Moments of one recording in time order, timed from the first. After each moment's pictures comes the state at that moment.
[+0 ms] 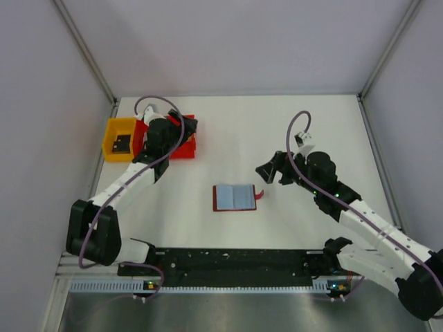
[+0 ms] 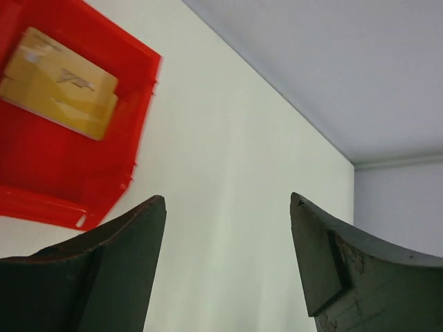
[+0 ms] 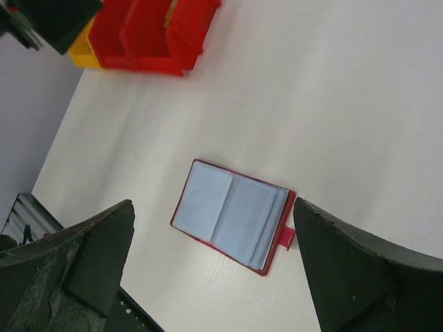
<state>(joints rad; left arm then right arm) -0.26 1.43 0.92 0.20 -0.14 -0.97 0.55 0.86 0.60 -0.02 -0.09 0.55</state>
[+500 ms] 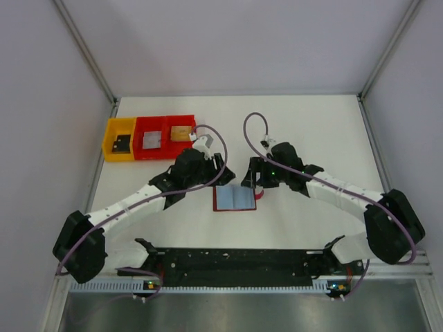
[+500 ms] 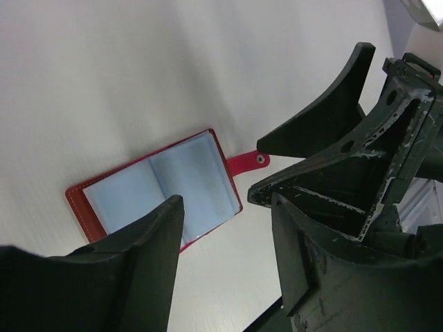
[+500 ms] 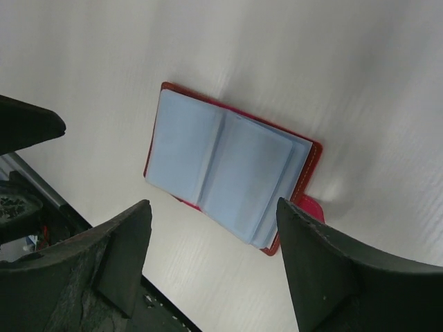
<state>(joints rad) -0.67 1.22 0.77 0.00 0.11 -0.67 0.61 1.34 0.79 -0.14 -0.26 0.54</state>
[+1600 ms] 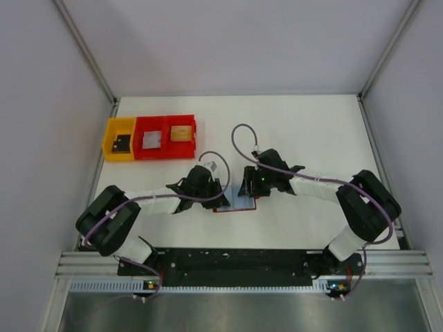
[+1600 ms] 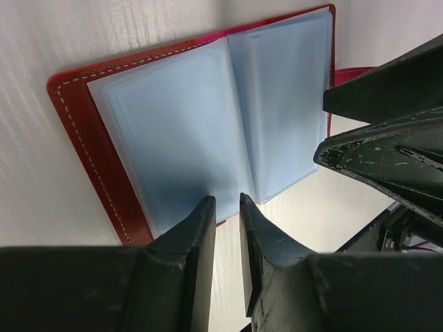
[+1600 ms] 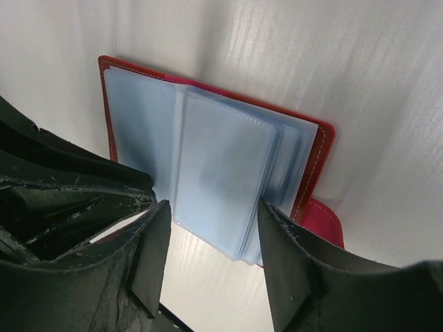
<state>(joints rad) -0.69 1.49 0.57 0.11 0.25 -0.81 0.67 1.59 0.81 -0.11 -0.26 0.64</state>
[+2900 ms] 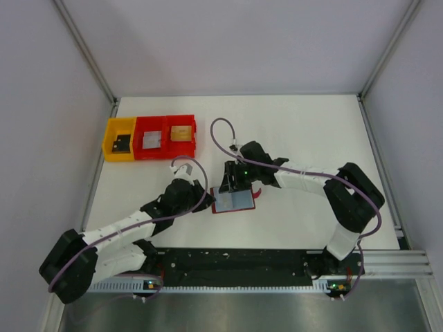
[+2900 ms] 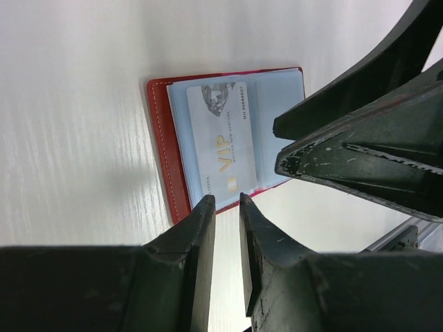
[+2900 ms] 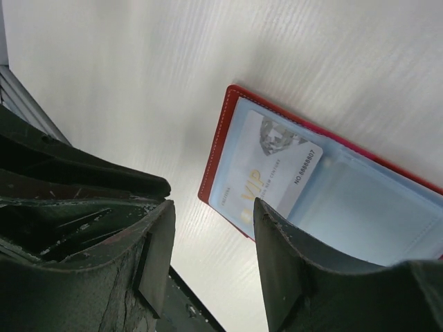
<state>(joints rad) -0.70 1.00 0.33 0.10 -0.02 -0.91 0.77 1.72 1.02 -0.09 -0.39 0.63</state>
